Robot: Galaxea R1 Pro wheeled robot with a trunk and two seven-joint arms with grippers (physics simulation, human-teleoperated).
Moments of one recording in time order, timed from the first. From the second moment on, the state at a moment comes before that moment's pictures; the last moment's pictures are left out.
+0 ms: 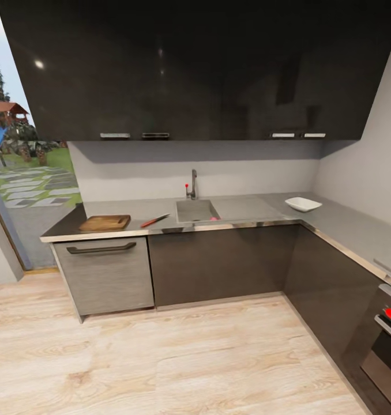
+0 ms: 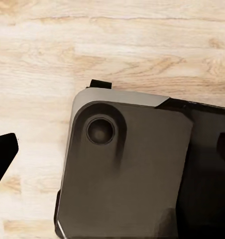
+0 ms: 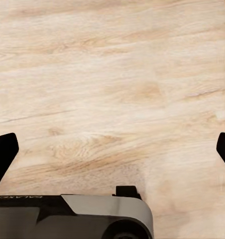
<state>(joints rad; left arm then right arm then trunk) 0.00 0.00 0.01 -0.17 0.18 -0.11 0.00 0.00 0.02 0.00 -0.23 0.01 -0.45 -0.03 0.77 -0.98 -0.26</state>
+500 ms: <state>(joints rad) 0.00 0.00 0.01 -0.15 0.18 -0.11 0.00 0.00 0.02 0.00 -0.23 0.01 -0.47 -0.03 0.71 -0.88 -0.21</state>
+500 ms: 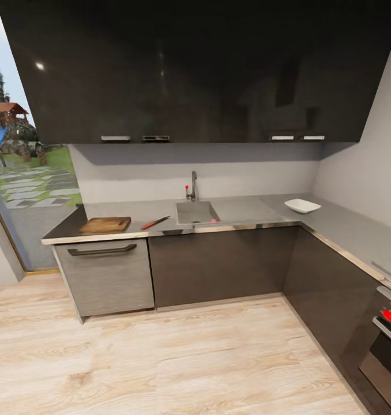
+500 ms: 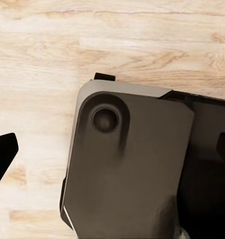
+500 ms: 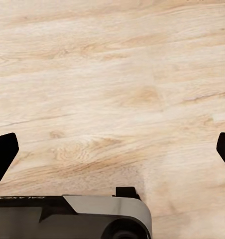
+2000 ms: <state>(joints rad) 0.00 0.00 0.01 -0.14 0.18 -0.11 0.00 0.00 0.02 0.00 -0.23 0.01 -0.47 -0.03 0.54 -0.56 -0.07</state>
